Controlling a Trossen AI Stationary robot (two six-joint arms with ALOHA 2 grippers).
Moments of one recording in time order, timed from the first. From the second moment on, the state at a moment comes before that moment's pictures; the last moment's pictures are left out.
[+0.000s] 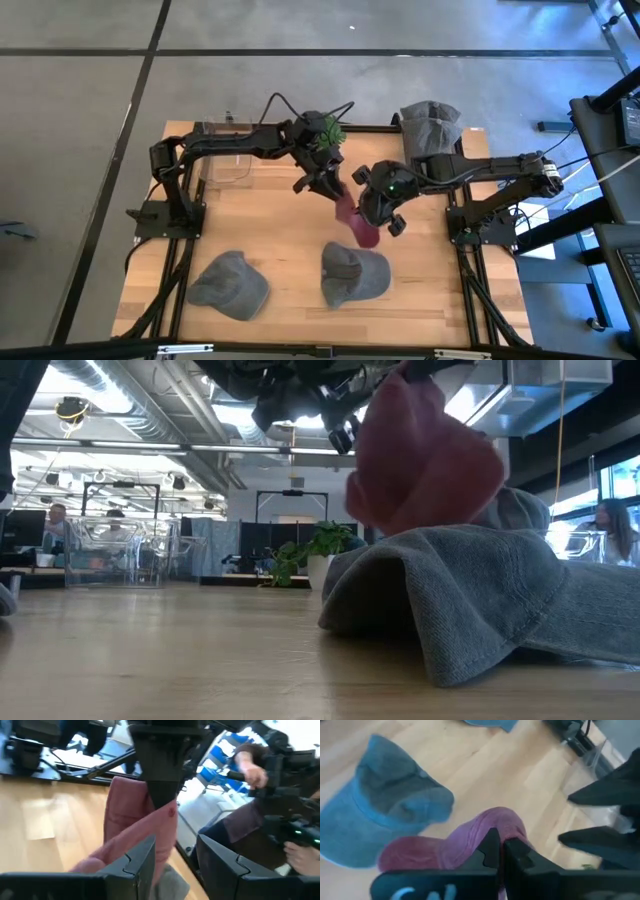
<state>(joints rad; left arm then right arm) 0.35 1.79 1.39 -0.07 1.09 -0.12 0.08 1.41 1.39 -0.83 -0.05 -0.72</state>
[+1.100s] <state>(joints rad) 0.30 1.79 1.39 -0.38 0.96 0.09 0.14 1.49 1.39 -0.73 0.15 -0.97</state>
